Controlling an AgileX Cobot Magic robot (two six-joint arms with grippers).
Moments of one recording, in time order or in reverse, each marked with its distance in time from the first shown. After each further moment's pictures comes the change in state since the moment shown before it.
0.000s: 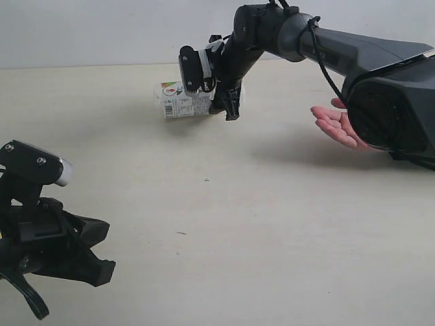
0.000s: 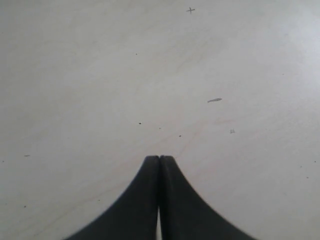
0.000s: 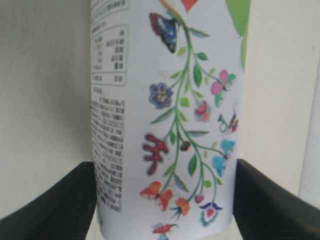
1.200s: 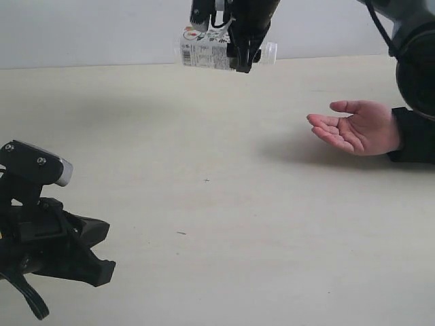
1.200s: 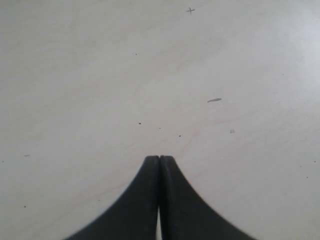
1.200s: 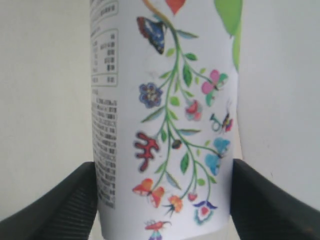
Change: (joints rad) left arm 0.000 0.000 0.000 0.000 0.000 0.000; right arm -0.007 -0.227 0.000 -0.229 0.236 0.476
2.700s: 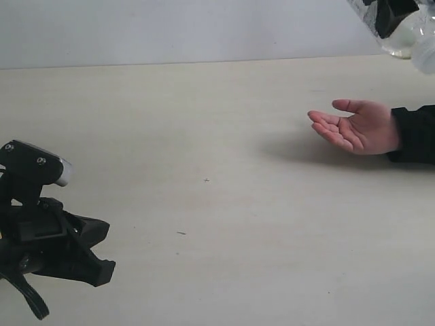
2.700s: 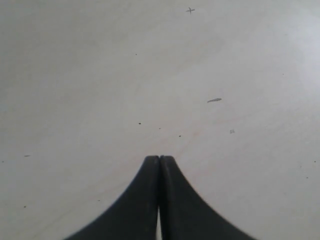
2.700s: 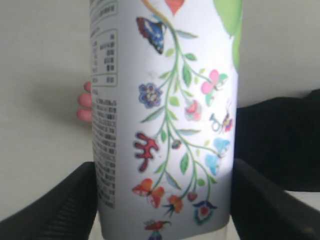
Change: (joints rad) left arm 0.000 0.000 0.000 0.000 0.000 0.000; right arm -0.185 -0.767 0.707 -0.125 0.203 1.014
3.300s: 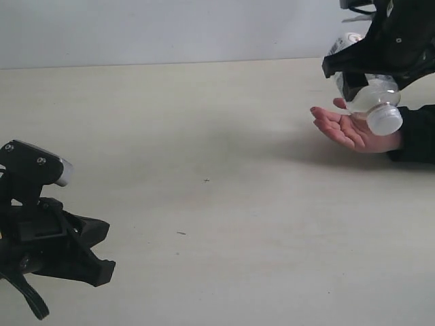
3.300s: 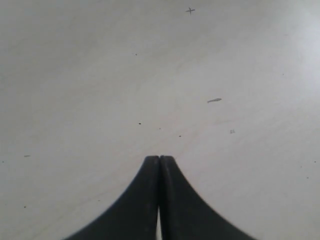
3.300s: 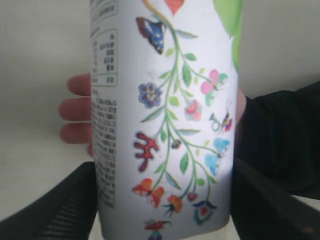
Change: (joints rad) left arm 0.000 0.000 0.000 0.000 0.000 0.000; right arm 0.000 0.138 0.242 -0.018 -0.293 0.200
